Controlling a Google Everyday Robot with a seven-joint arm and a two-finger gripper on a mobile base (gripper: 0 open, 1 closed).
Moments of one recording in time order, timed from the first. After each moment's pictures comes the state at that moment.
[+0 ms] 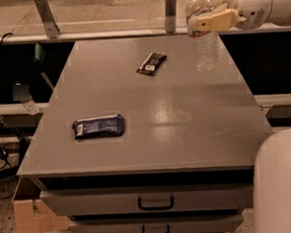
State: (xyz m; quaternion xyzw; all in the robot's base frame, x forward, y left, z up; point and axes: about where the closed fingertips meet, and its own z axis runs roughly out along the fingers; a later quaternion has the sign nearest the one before) arm 0.634 -0.143 1.033 -0.57 0.47 0.42 0.53
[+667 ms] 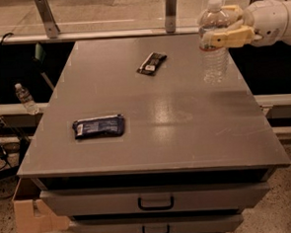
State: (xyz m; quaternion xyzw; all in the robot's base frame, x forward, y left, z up) arm 0.595 -0.166 1.017 -0.57 0.43 0.44 0.55
